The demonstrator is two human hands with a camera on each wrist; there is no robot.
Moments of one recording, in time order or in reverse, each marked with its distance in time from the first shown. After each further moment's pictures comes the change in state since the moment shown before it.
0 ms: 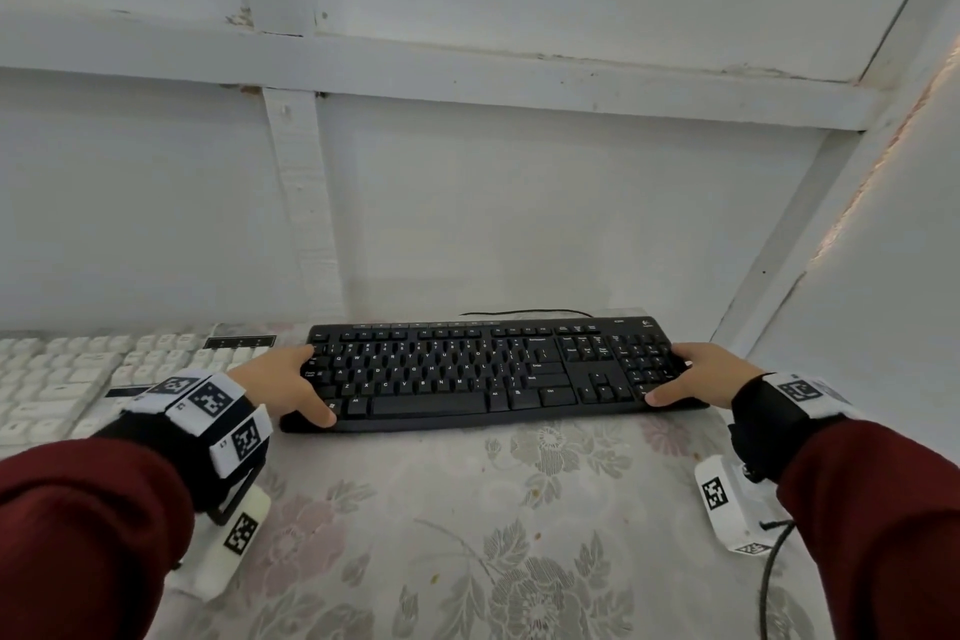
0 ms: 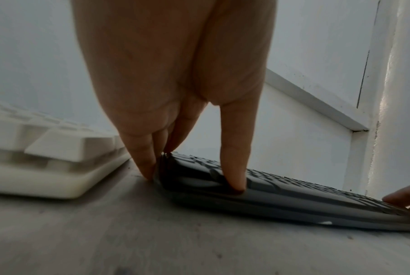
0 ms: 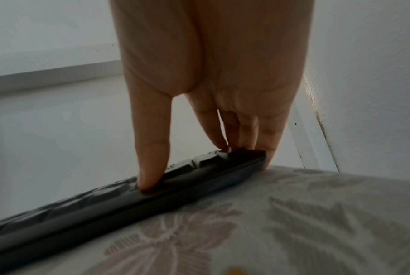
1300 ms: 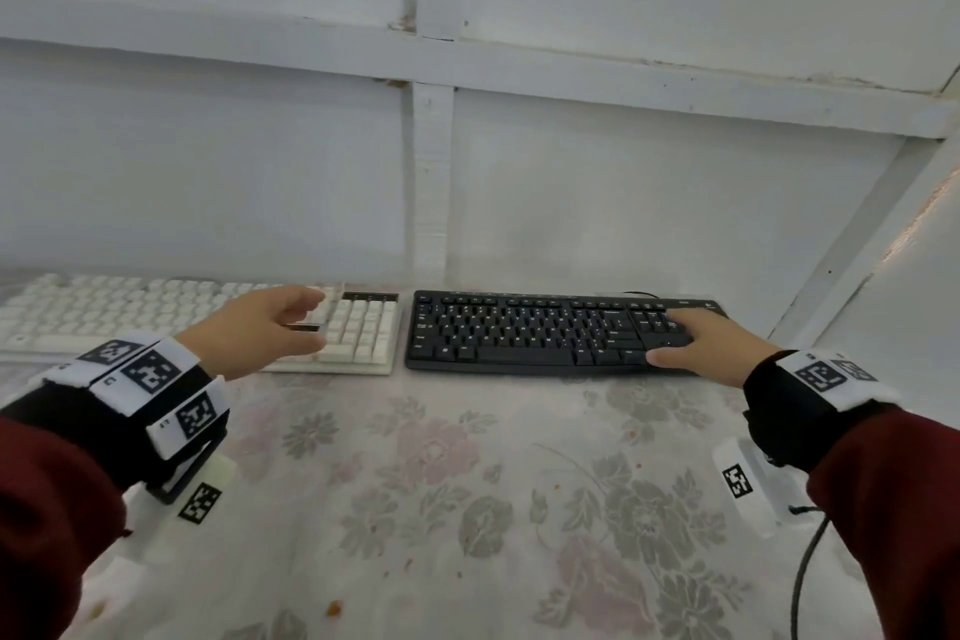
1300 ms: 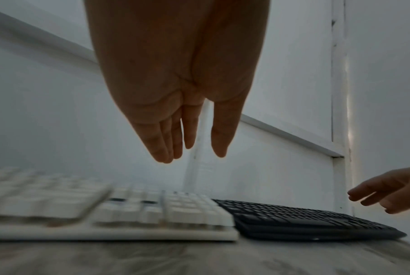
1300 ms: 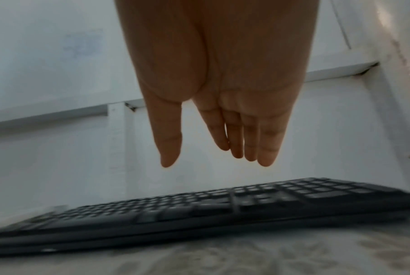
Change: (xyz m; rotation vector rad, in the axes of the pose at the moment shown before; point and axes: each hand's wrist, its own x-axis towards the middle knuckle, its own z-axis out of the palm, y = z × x) left_hand -0.111 -0.088 -0.075 -0.114 0.235 0.246; right_hand -0.093 -0.105 0.060 -0.313 0.051 -0.160
